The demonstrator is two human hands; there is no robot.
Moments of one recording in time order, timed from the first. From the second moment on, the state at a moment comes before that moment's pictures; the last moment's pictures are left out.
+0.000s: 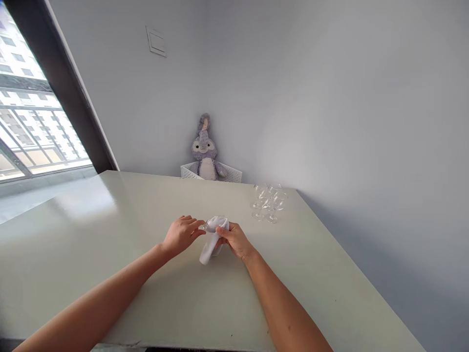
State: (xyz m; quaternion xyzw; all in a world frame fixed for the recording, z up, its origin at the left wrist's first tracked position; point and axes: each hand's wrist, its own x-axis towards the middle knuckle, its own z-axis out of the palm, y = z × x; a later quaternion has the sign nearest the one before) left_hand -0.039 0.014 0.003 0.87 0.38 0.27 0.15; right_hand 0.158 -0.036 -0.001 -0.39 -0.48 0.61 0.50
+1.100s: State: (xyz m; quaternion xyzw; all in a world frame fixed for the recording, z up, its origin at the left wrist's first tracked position) left_hand -0.053 0.035 0.006 0.77 0.48 0.17 0.39; right_hand 0.153 -0.042 0.008 -0.47 -0.78 0.04 0.41
